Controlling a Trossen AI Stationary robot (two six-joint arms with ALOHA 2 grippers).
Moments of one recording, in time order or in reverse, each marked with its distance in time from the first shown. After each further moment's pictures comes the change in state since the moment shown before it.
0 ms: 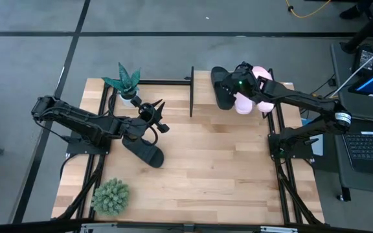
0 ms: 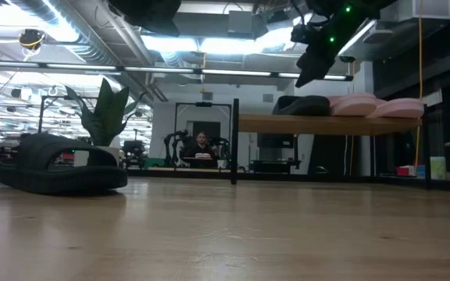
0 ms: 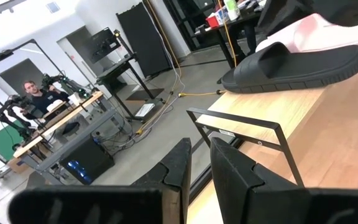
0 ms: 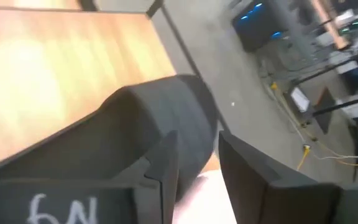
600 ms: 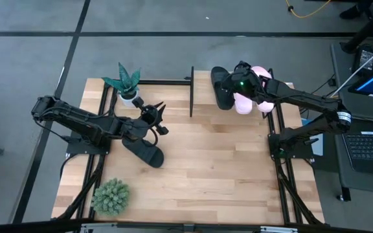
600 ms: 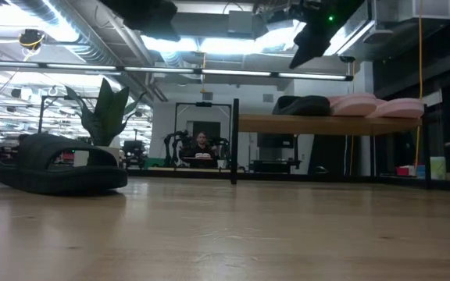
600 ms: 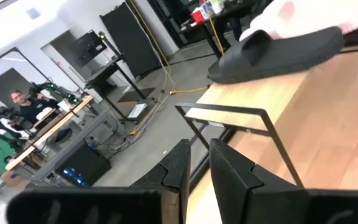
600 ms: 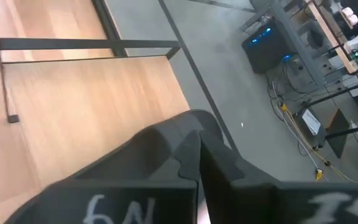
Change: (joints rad) left arm 0.000 0.000 0.000 -0.077 0.049 0.000; right arm 0.089 0.000 0.117 -0.090 -0.025 0.019
